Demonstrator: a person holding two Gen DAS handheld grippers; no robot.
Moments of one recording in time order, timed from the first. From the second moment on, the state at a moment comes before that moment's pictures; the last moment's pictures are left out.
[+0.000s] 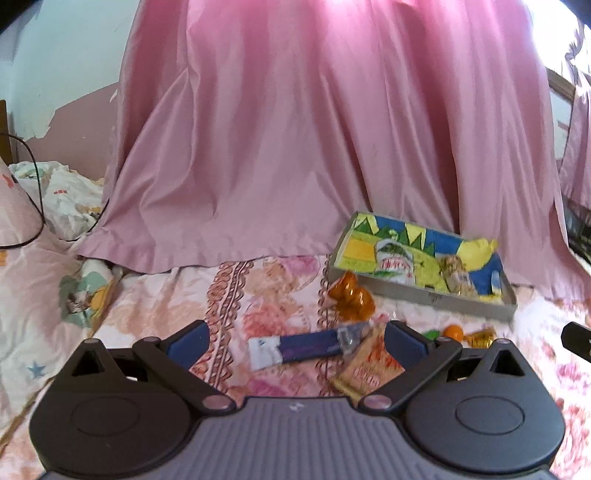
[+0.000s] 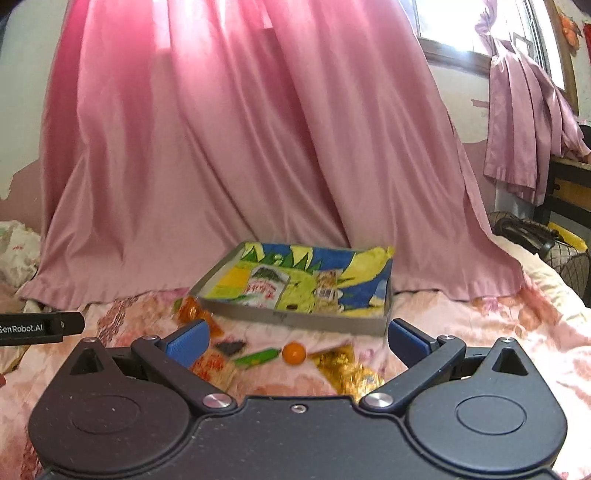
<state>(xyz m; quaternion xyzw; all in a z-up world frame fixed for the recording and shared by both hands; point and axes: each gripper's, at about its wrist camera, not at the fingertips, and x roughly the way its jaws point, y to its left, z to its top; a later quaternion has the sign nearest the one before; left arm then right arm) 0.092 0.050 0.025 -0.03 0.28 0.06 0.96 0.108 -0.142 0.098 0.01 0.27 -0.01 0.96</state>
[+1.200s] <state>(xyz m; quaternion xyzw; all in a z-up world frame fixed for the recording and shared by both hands) 0.107 0.029 -0.011 0.06 0.45 -0.03 0.89 0.077 -0.102 0.037 -0.03 0.42 0.05 0.90</state>
